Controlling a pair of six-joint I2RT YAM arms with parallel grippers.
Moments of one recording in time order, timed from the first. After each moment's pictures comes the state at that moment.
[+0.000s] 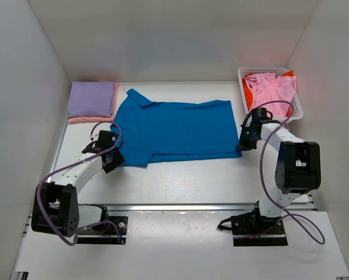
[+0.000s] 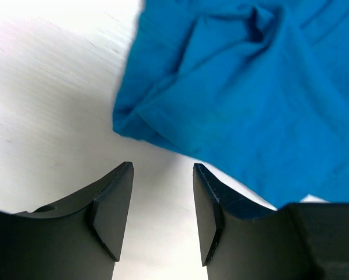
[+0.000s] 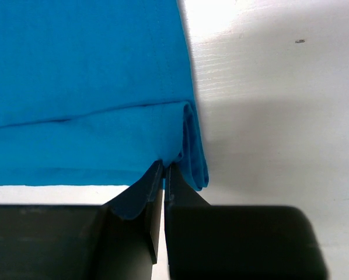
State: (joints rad) left arm -0.16 1.25 0.64 -0.51 -0.16 -0.69; right arm -0.03 1.66 1.02 -0.54 -0.19 0.24
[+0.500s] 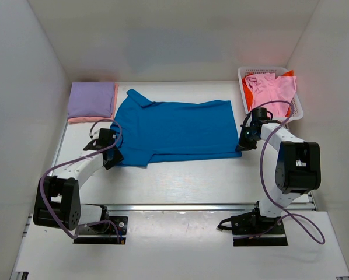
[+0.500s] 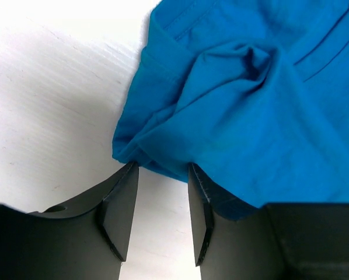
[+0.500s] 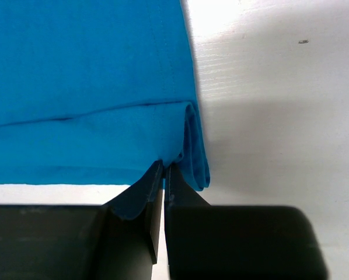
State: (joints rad) left arm -0.15 1.31 0.66 -0.44 -0.22 -0.70; right arm -0.03 1.66 1.02 -0.54 -0.20 0.24
